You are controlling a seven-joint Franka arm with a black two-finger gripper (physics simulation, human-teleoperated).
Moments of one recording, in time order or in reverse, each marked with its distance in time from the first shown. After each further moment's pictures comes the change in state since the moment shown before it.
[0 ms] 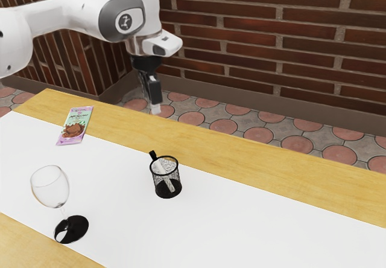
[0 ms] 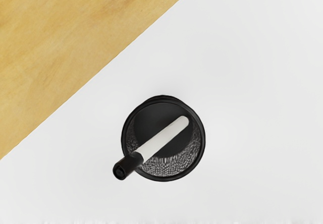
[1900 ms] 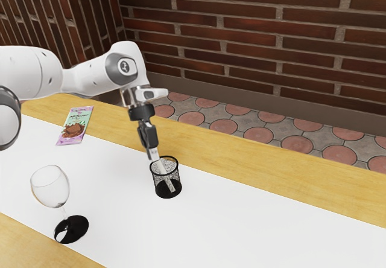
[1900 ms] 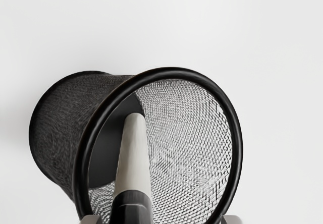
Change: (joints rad) arm 0.175 0.371 0.024 0.049 -0.355 -0.061 0.169
